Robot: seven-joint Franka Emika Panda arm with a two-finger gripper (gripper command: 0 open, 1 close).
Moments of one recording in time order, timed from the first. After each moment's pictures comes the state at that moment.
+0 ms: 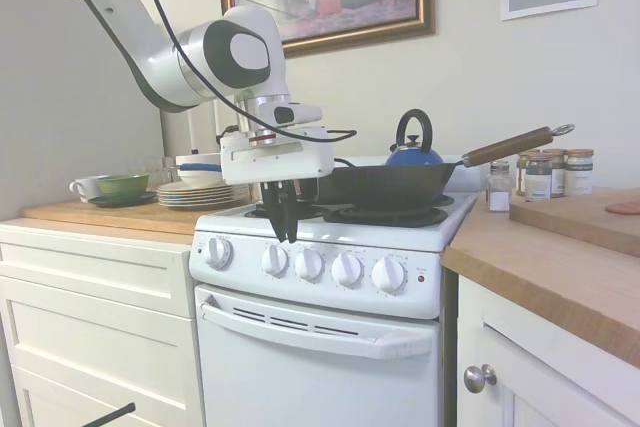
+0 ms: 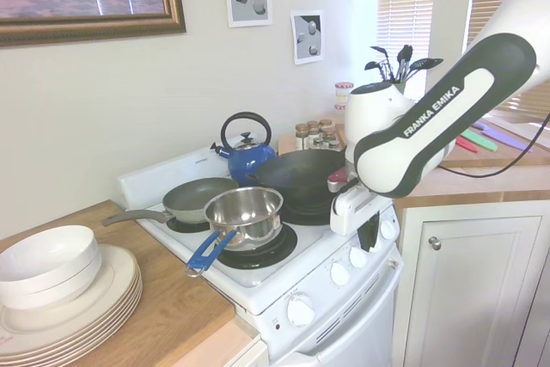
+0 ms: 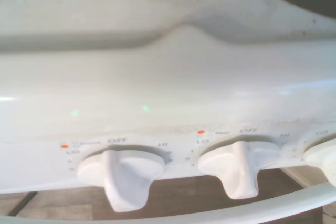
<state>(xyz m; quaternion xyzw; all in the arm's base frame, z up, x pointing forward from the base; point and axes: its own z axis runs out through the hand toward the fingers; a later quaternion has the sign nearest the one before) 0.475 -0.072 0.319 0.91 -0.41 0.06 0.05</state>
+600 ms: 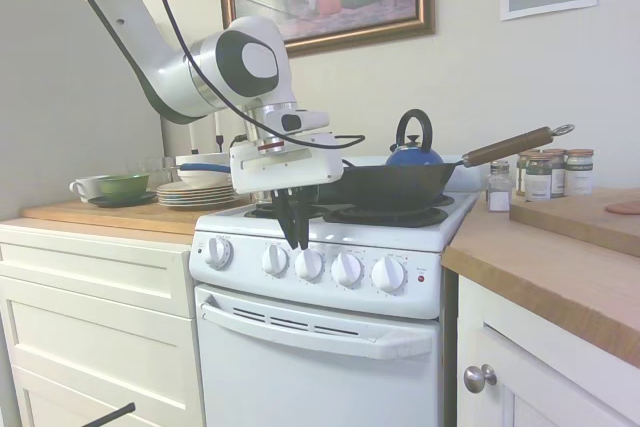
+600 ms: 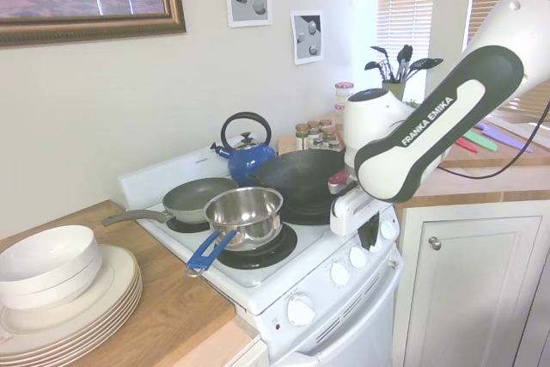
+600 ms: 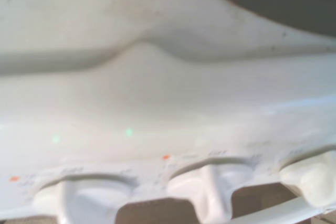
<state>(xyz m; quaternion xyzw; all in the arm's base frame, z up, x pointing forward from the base) 0.486 -0.087 0.311 0.90 -0.42 0.07 0.06</state>
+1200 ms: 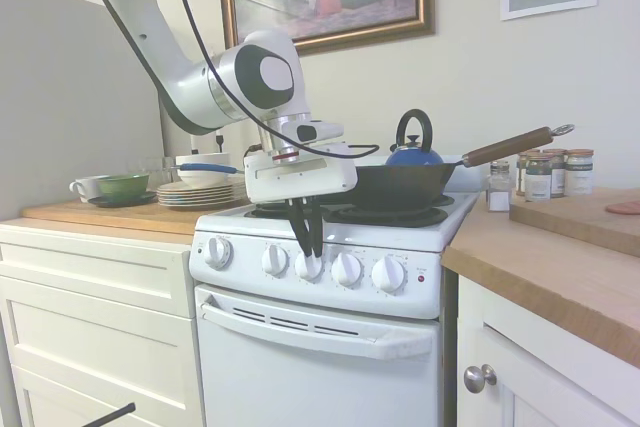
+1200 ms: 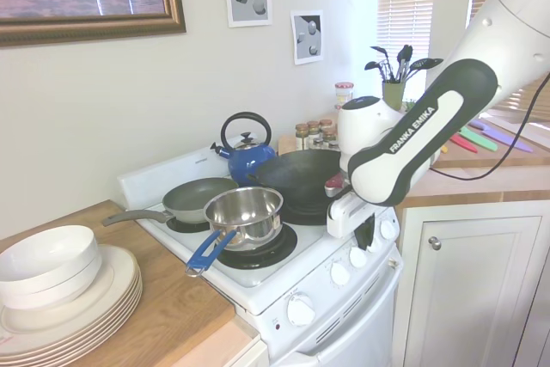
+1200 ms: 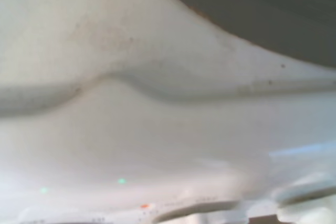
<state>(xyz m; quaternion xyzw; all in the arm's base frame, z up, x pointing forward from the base) 0.505 -0.095 0.292 0.91 -0.41 0.07 0.07</state>
